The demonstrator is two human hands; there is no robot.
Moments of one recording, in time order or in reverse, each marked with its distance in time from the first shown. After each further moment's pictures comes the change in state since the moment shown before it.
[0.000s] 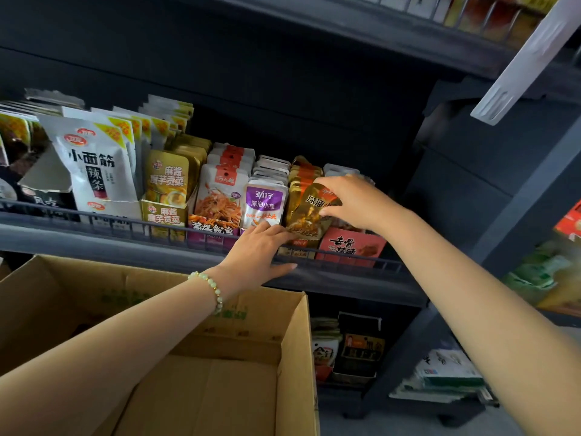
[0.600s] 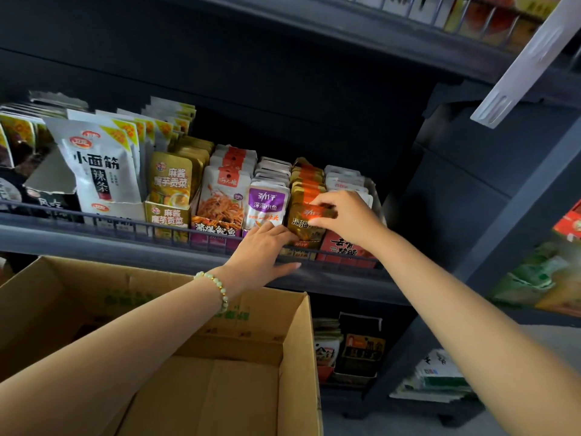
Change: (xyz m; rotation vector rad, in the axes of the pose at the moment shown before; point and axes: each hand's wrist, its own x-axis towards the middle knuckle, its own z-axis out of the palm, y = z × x) left_hand 0.001 0.001 0.000 -0.066 0.029 -0.002; right_hand -0.008 -0.002 0.029 0.265 0.091 0.073
